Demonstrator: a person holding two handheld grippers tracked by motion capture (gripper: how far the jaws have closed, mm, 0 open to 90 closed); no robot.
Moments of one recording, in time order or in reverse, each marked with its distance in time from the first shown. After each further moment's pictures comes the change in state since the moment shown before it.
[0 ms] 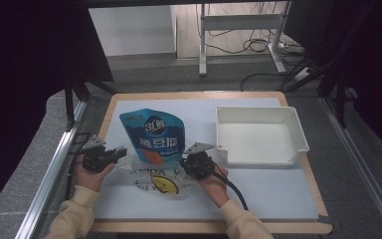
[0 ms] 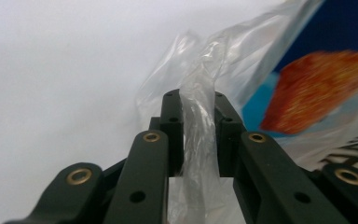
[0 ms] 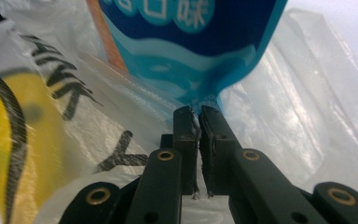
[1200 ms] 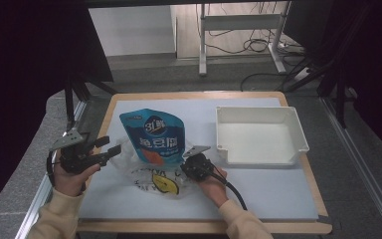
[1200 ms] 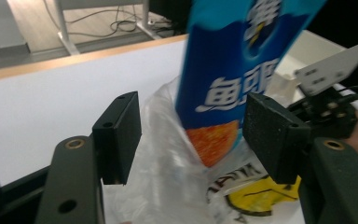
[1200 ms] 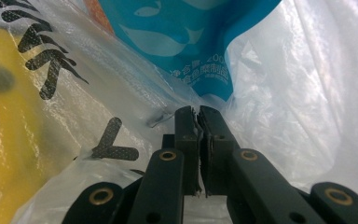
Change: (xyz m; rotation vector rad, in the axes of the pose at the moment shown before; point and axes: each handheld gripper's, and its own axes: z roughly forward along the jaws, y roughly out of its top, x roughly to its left) left arm -0.041 0.045 -0.094 -0.187 -0.112 0.106; right arm -0.003 -0.011 0.017 0.086 0.020 0.002
